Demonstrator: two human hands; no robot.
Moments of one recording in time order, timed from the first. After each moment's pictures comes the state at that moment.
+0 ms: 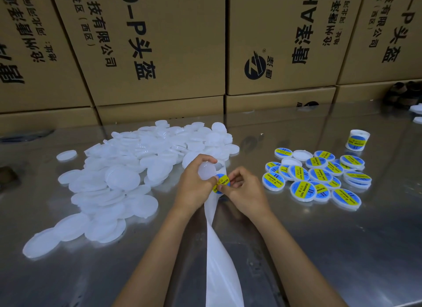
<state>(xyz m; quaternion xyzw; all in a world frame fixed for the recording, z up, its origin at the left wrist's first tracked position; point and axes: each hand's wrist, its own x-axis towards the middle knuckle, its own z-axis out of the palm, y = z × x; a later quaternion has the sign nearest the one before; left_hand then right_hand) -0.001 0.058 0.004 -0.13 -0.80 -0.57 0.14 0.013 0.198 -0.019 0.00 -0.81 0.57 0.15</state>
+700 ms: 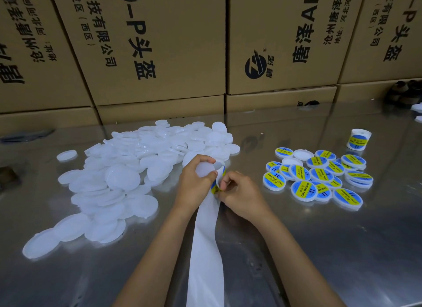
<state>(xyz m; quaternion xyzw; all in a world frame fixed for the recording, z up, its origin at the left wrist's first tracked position) -0.004 0.060 0.005 -0.09 -0.80 -0.57 0.15 0.026 0.194 -0.008 0.08 -0.84 0.51 0.13</state>
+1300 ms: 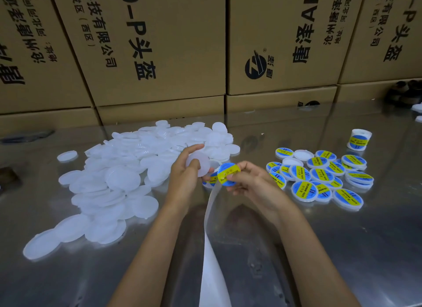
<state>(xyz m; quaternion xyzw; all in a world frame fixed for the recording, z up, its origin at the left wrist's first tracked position) 0.008 0.052 0.028 -0.05 -0.68 -0.72 0.12 0.034 0.220 0.021 0.05 -0.63 0.77 -0.04</state>
